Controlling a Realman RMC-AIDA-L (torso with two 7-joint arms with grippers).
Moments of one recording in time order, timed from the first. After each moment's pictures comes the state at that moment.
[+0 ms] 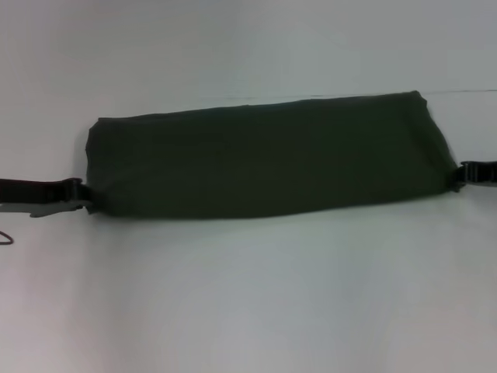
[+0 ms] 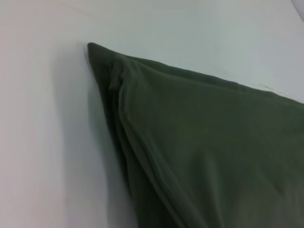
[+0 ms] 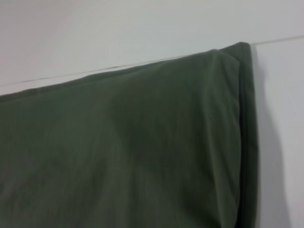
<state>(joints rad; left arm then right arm) -0.70 -1.88 0.67 0.46 2.28 1.21 -2.30 0.68 1.95 -0.68 -0.59 -2.46 -1.00 2.32</state>
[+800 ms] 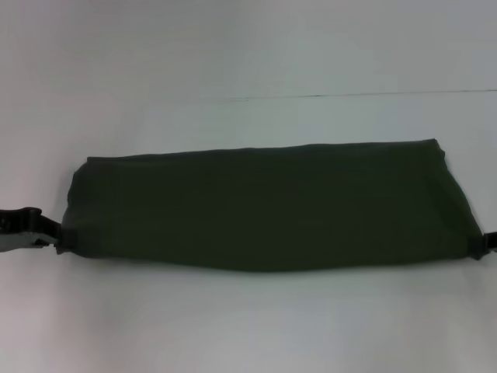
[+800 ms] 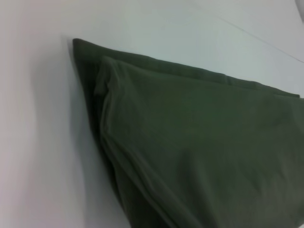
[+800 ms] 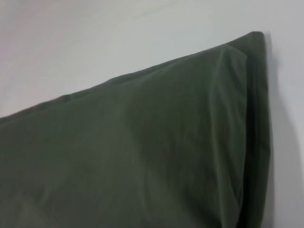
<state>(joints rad) -0.66 -1.84 0.54 0.57 2.46 1.58 -2.36 0.42 2.07 -0.55 -0.98 -2.43 -1.43 2.32</state>
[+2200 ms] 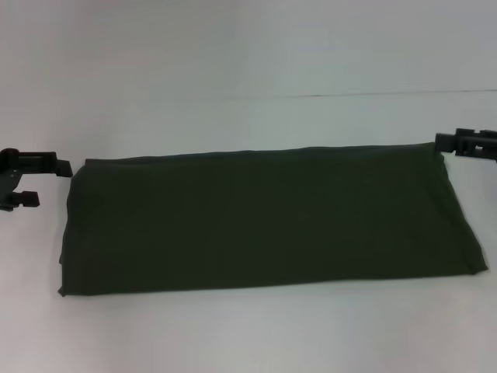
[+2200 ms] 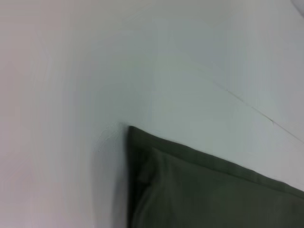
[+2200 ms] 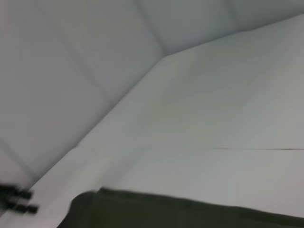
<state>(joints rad) -0.72 -1.81 0.42 0.56 2.51 1.44 -2.57 0.54 1.91 -0.51 -0.72 -2.05 -1.55 1.87</state>
